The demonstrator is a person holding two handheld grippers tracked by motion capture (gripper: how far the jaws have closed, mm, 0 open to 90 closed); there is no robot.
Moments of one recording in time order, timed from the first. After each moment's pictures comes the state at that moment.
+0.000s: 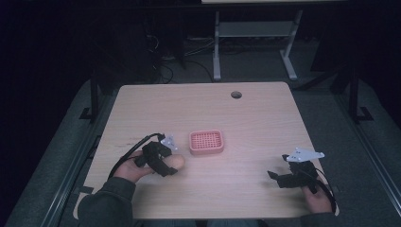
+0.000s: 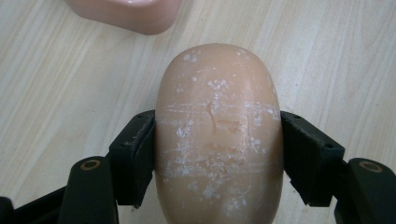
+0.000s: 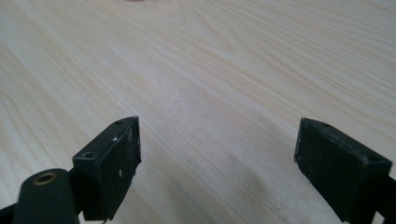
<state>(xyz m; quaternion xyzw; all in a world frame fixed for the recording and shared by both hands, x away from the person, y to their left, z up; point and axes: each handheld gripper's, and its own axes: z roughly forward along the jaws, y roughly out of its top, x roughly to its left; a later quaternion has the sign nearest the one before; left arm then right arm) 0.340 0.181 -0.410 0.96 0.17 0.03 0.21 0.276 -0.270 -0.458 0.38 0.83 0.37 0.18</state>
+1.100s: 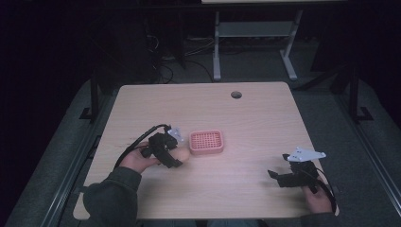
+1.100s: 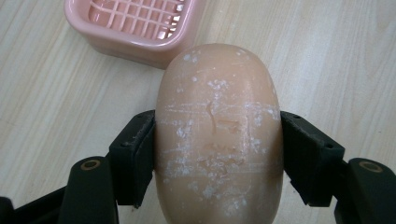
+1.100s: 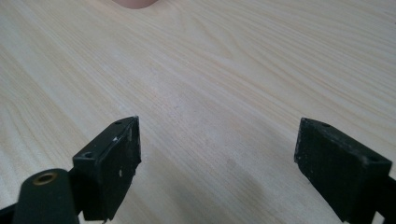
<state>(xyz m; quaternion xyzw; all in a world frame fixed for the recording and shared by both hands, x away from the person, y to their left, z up) 0.362 0.163 -0.397 0.96 0.16 0.03 0.21 0.275 -0.270 -0.456 0.38 0.82 0.37 0.18</state>
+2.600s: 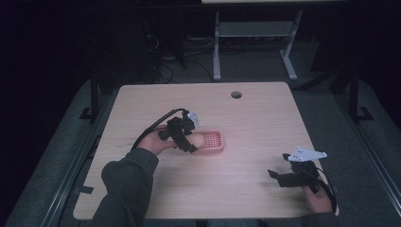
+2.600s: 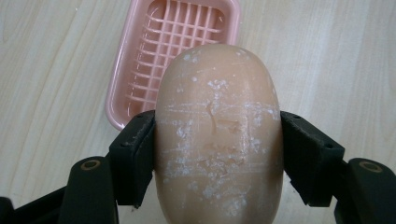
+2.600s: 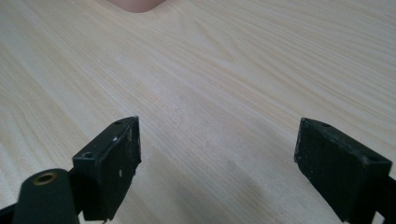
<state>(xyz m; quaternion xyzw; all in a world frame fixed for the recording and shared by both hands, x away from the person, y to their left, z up) 0.407 0.112 -0.380 0.97 0.13 0.02 0.20 0.276 -0.272 -0.456 0.38 0.82 0.38 0.18</state>
